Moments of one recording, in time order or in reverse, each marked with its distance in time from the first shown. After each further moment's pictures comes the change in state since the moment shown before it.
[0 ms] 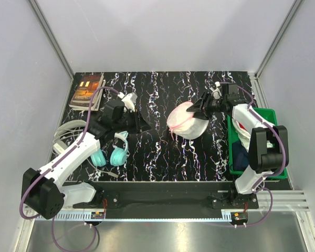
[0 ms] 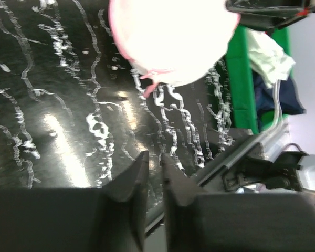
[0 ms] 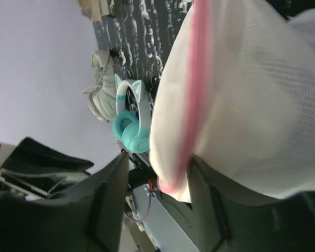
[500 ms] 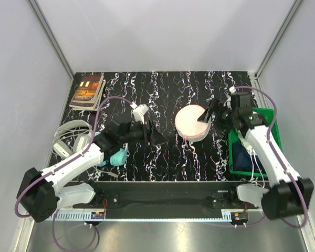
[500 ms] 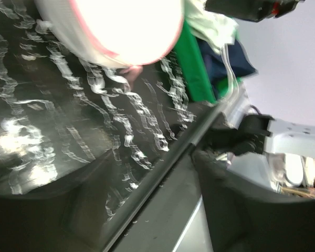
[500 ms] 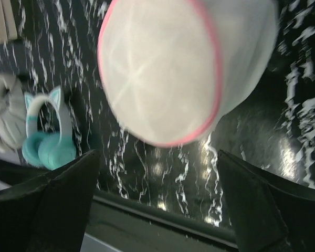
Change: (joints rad) left arm -0.148 -0.050 -0.174 0.296 0.102 -0.085; right arm 0.039 -0.455 -0.085 -0.383 0.541 -0.196
